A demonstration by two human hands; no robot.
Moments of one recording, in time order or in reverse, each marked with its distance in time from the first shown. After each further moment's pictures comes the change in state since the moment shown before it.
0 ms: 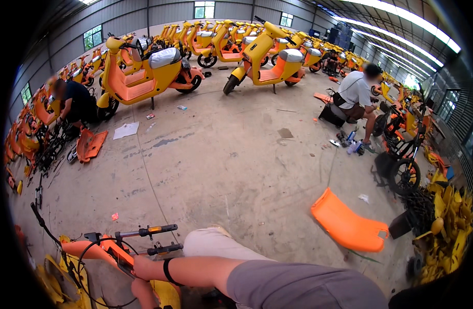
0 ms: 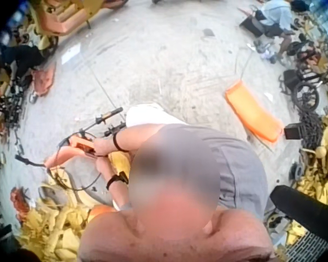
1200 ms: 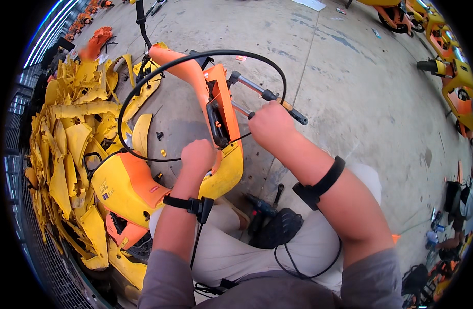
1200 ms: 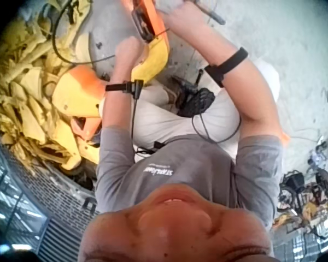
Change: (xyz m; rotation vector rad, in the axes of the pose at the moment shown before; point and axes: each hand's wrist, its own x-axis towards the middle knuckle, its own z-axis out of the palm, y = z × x) left_hand -0.014 0.029 -0.070 0.106 -0.319 -0.335; right_hand -0.045 0.081 -0.039 -0.004 -0.004 -0.049
